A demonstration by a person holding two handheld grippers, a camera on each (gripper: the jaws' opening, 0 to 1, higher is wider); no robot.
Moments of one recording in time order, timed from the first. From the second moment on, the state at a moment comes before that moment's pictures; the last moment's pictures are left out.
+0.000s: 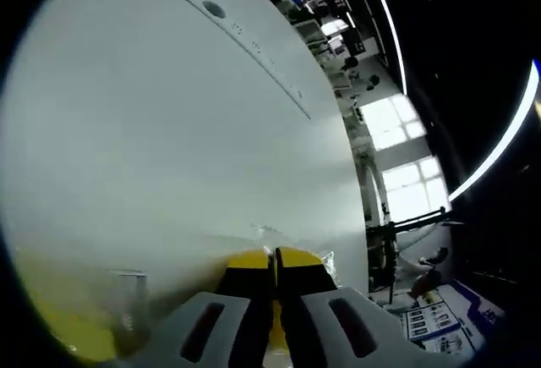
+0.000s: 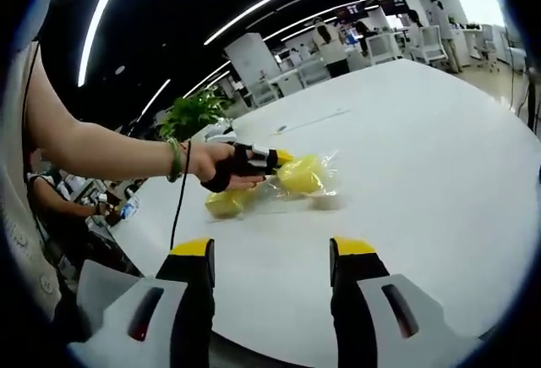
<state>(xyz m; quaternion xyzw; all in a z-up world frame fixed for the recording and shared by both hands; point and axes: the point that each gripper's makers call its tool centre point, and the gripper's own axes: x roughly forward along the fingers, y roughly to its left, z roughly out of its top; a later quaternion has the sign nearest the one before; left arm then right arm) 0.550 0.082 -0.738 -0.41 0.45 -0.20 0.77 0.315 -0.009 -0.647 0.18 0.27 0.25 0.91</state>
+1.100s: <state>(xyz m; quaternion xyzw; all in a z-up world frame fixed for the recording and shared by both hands) 0.524 0.055 -0.664 -0.23 0.37 -0.33 0.84 0.321 -0.003 -0.624 0.16 0.25 0.26 0.92</state>
